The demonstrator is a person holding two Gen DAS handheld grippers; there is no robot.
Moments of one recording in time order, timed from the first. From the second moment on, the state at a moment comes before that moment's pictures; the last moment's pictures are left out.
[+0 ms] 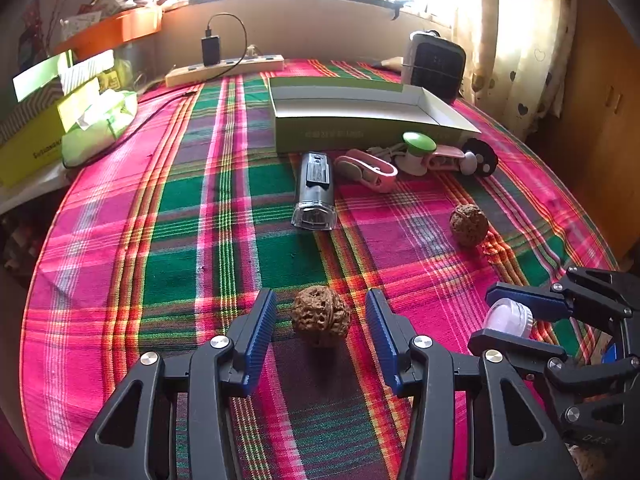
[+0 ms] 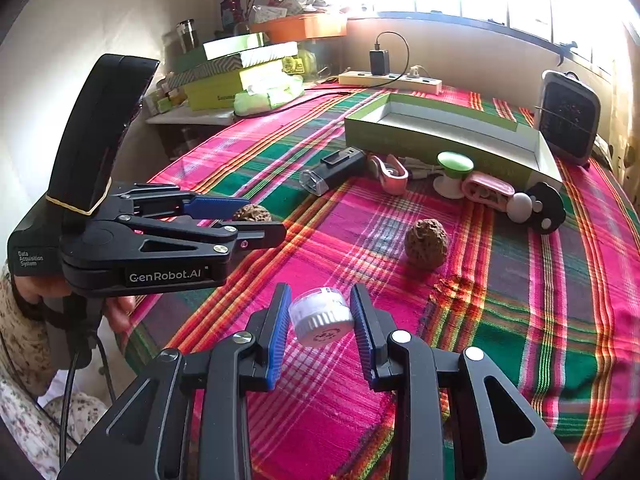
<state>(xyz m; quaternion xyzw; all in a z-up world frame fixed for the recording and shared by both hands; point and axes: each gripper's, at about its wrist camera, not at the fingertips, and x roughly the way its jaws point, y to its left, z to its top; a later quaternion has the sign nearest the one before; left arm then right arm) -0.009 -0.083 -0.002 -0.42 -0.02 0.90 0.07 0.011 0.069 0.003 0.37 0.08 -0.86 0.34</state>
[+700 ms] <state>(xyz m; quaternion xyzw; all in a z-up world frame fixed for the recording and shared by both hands) -0.012 -0.083 0.003 -0.42 -0.03 0.91 0.06 0.007 0.073 0.005 0.37 0.07 -0.87 0.33</state>
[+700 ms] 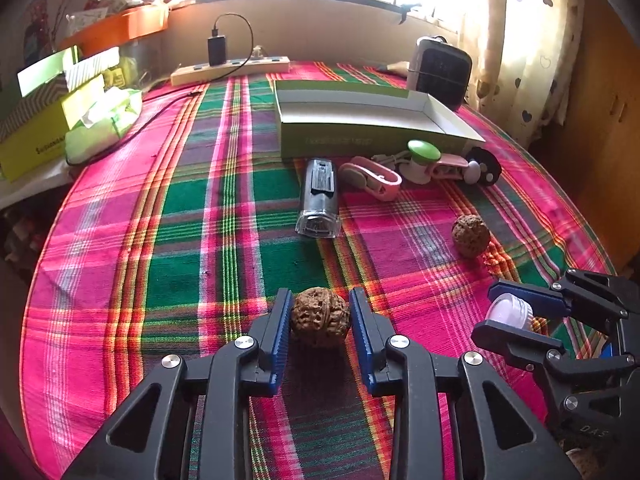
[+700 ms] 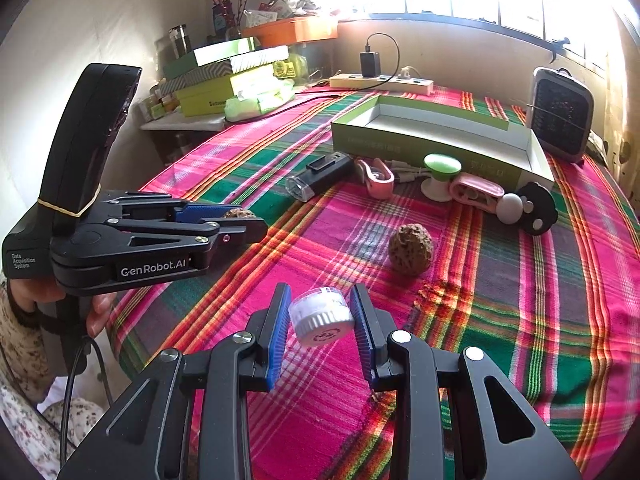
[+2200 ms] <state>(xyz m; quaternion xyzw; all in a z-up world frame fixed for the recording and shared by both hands) -0.123 -0.063 0.057 -0.36 -0.02 0.93 0.09 -0.111 0.104 0.047 0.34 0.07 -0.90 0.25</state>
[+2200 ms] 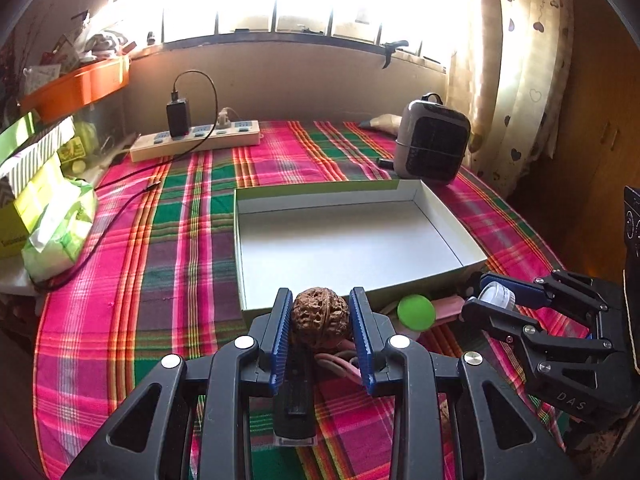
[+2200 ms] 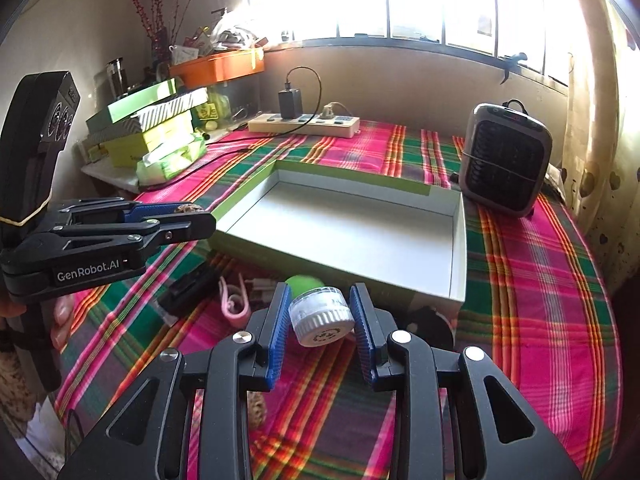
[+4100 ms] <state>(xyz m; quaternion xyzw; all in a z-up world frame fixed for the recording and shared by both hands) -0.268 -0.059 0.014 -0.44 0.01 0.89 0.07 -0.275 0.108 0.013 0.43 0.10 -0.89 0.15</state>
